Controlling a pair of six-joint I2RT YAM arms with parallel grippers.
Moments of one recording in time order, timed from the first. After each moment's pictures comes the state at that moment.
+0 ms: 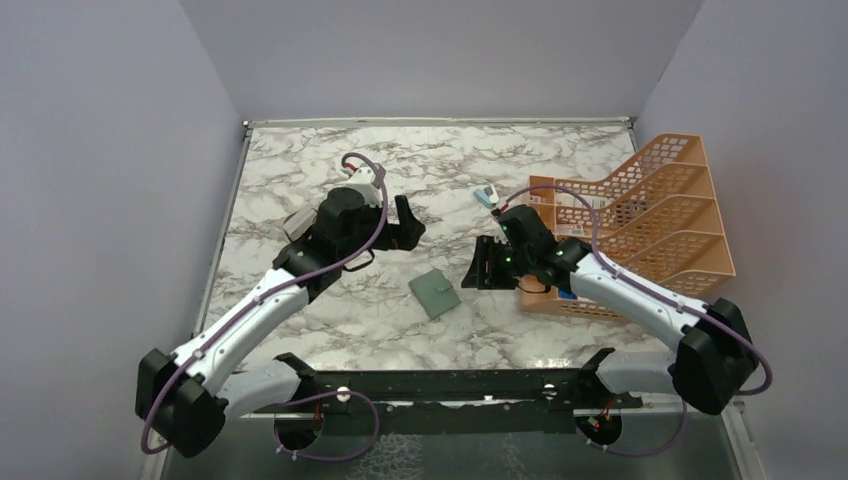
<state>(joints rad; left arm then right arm) -0.60 1.14 0.87 -0.21 0.07 -0.49 0.68 1.22 0.85 -0.48 -0.22 0.71</state>
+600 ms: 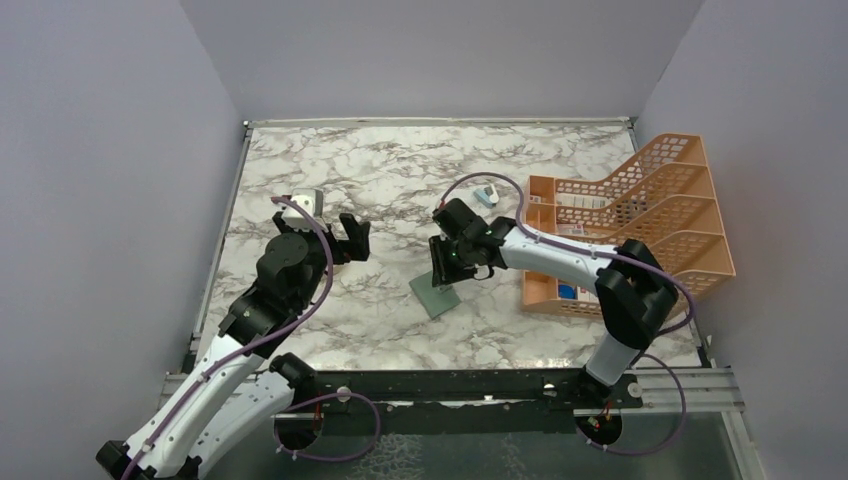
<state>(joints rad) -0.60 0.63 0.73 -0.28 -0.33 -0.31 0.84 1.69 1.15 -0.51 -0.08 0.57</state>
